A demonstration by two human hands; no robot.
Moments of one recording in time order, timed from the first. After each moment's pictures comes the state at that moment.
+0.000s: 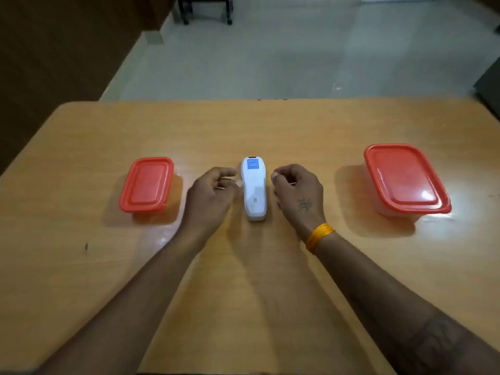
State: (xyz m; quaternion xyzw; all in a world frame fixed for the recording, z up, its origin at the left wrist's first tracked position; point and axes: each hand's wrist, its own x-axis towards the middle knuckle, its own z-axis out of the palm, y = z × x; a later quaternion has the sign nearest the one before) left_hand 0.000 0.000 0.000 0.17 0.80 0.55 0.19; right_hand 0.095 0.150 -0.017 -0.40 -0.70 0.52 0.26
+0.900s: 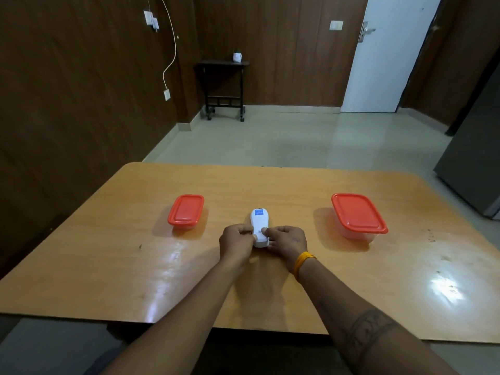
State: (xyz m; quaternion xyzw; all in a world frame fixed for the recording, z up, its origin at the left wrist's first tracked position) left_hand 0.095 -0.025 0.017 0.07 0.80 0.56 0.20; right_hand 0.156 0.098 -0.009 -0.42 -0.59 0.68 0.16
